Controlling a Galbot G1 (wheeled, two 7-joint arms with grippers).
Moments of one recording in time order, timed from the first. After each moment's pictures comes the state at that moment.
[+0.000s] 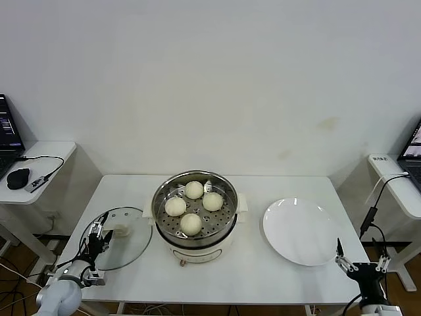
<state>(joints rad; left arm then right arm) 1.21 -0.99 -0.49 -1.38 1.08 -0.12 -0.15 -1.65 1.50 0.97 1.98 0.05 0.17 -0.16</state>
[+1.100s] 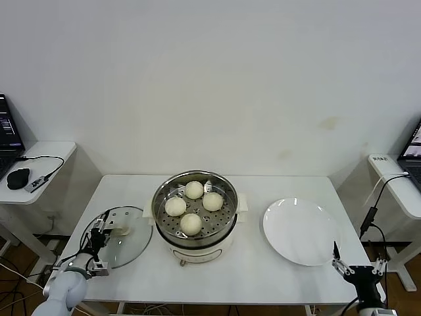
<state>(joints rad) 1.10 -1.03 -0.47 -1.24 1.10 -0.12 -0.17 -1.67 1.50 0.96 1.99 0.03 0.18 -0.16</state>
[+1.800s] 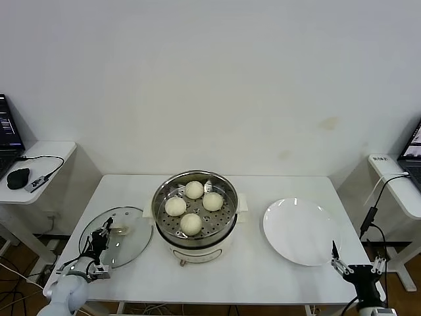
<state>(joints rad) 1.10 -1.07 -0.50 -1.21 1.10 -0.17 -0.22 -1.68 1.48 0.95 1.99 0.03 0.18 -0.16</state>
